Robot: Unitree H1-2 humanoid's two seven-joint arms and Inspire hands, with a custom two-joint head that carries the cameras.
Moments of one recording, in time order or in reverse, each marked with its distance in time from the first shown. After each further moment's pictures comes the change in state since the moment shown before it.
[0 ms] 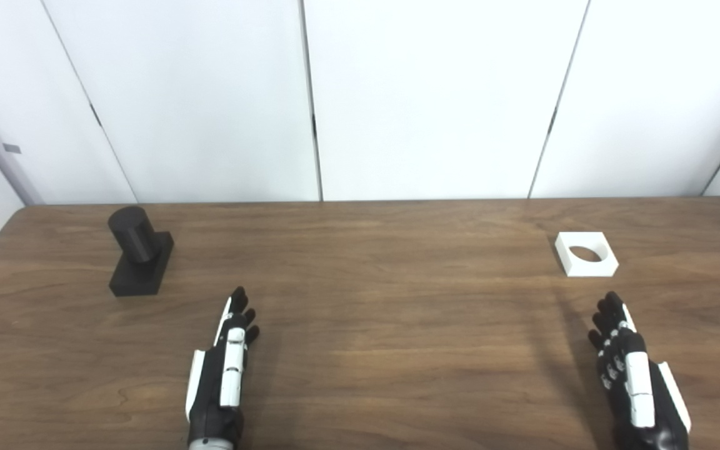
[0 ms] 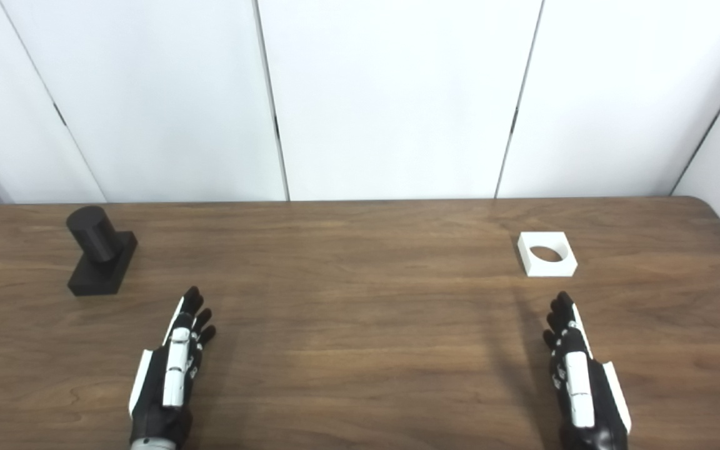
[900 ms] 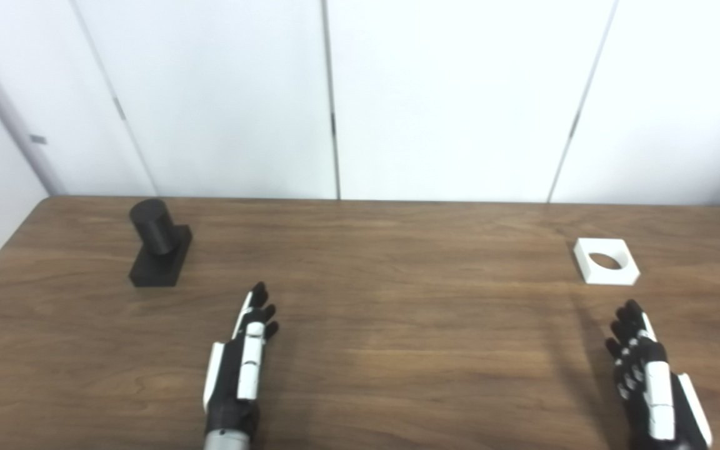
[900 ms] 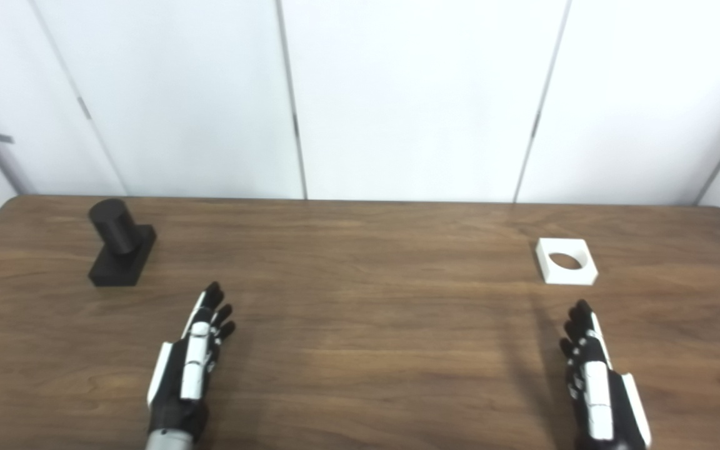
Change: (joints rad) left arm 0.000 -0.004 -0.019 0.000 0.007 0.000 0.009; right arm -0.004 -0.004 -0.009 0.005 0.018 0.000 0.009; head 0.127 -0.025
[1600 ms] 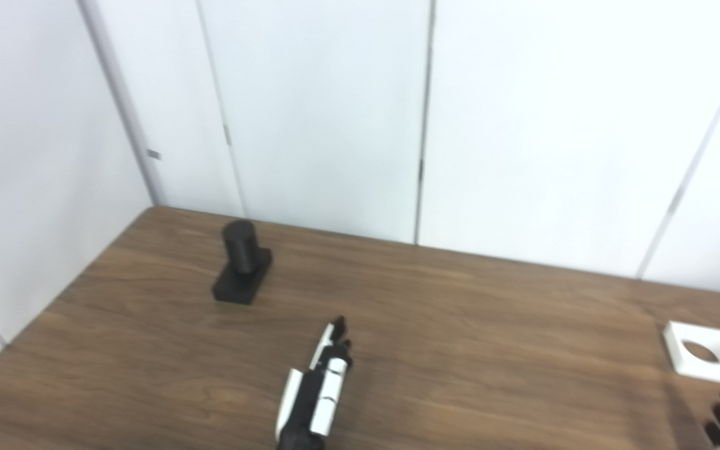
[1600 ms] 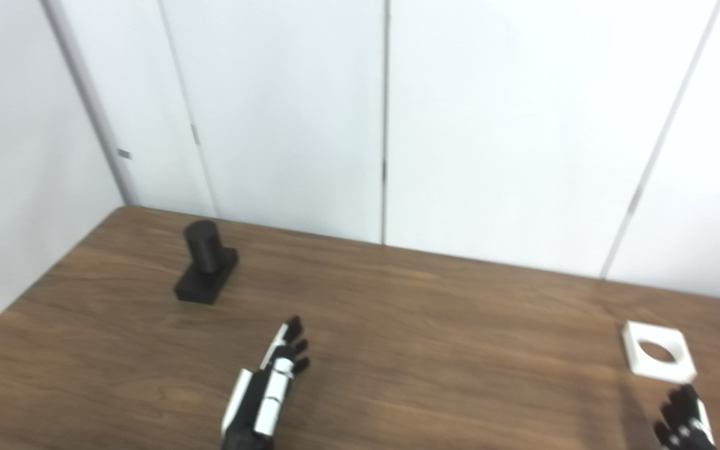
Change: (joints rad) left arm -0.006 -0.016 -0.055 0.051 0.065 -0.044 0.054; right arm -0.048 -0.016 -0.044 0.064 0.028 -0.046 0.063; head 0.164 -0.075
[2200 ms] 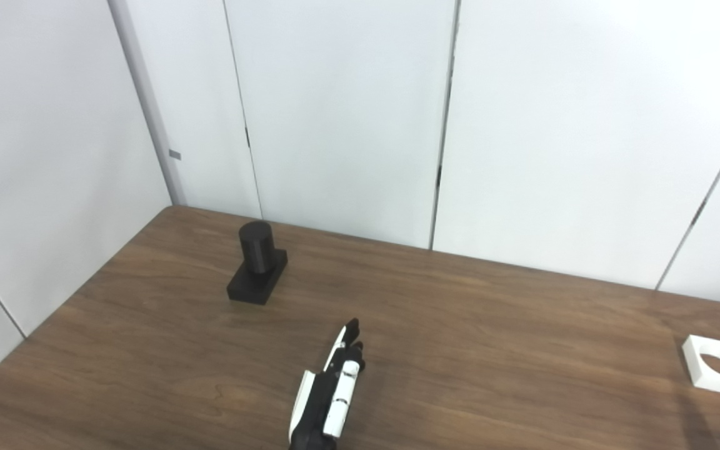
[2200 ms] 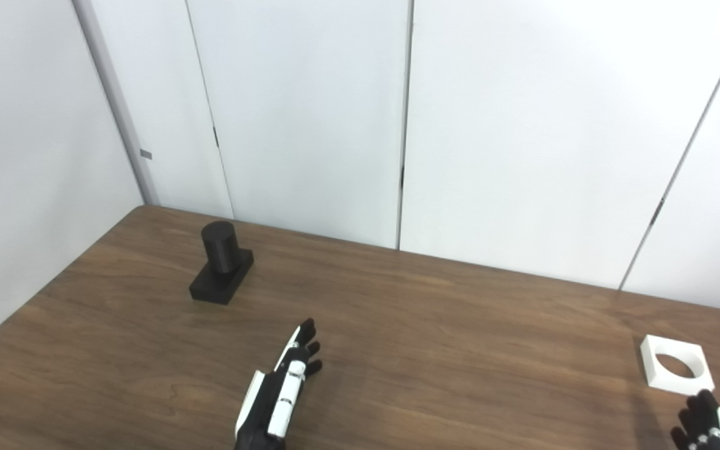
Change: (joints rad) left arm -0.008 -0.003 -0.014 0.013 0.007 -0.001 0.021; right arm -0.016 -0.011 -0.011 0.023 -0.004 -0.029 0.014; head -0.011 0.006
